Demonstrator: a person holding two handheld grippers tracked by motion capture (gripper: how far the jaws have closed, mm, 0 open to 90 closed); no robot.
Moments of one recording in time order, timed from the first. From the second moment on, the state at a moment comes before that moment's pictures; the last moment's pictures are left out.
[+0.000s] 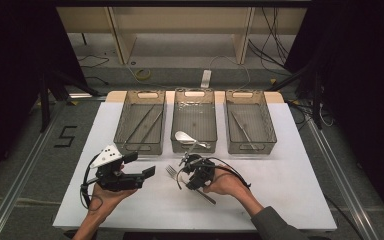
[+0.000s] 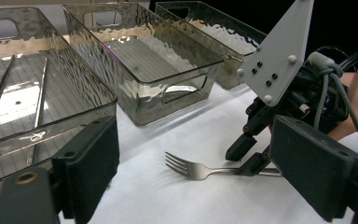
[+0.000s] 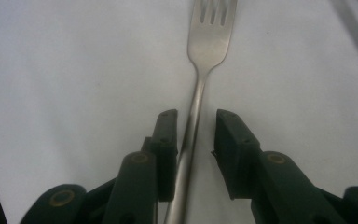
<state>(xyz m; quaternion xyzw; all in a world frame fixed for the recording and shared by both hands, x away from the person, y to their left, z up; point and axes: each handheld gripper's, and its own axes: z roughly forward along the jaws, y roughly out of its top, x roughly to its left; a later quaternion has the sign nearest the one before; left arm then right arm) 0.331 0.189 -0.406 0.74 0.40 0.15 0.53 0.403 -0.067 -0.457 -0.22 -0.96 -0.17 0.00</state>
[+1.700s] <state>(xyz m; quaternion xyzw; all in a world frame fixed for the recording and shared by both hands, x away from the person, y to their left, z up) 0.331 0.190 -0.406 0.73 0.40 0.14 0.53 0.400 -0.059 -0.459 -0.22 -0.97 -0.13 -0.02</state>
